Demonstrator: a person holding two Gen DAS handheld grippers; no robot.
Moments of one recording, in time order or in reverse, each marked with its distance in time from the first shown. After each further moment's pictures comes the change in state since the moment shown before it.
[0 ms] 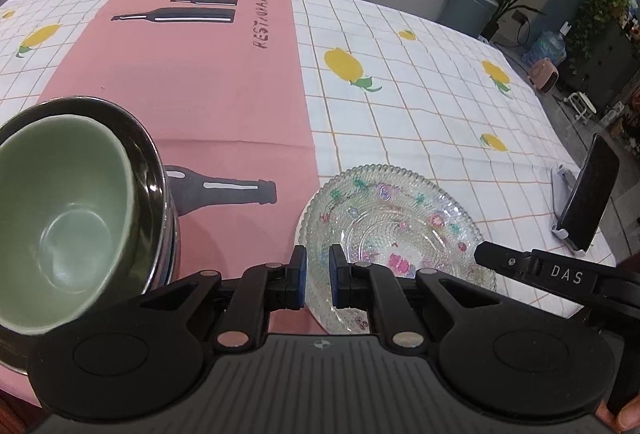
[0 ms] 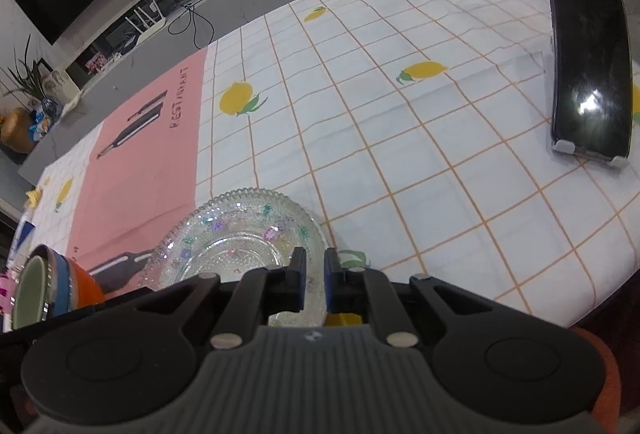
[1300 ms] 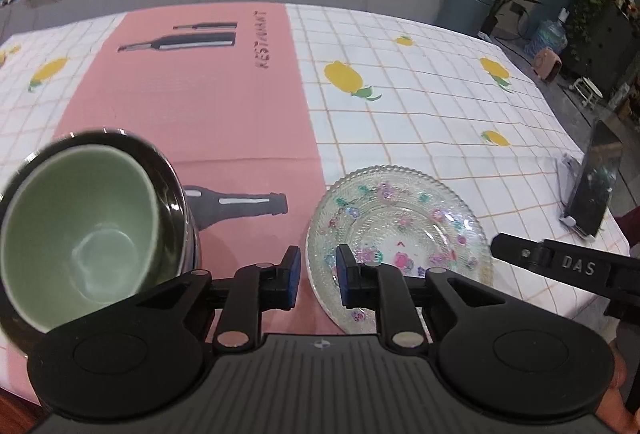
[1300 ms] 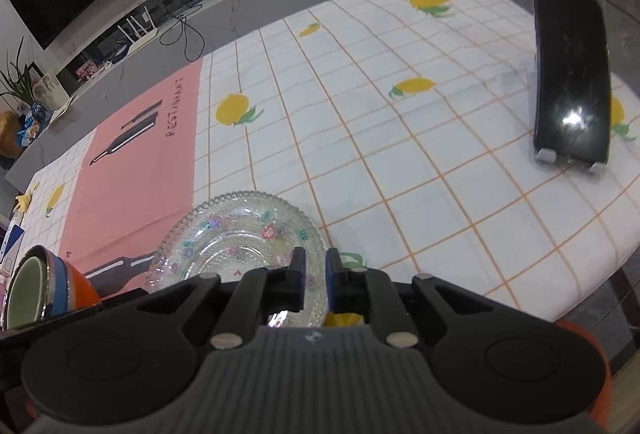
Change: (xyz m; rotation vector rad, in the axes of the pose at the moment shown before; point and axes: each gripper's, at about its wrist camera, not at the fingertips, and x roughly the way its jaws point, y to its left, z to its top) left arm -0.023 -0.010 0.000 0.085 -0.037 0.051; right arm -0.019 0.012 -0.006 -0.009 -0.045 -0.047
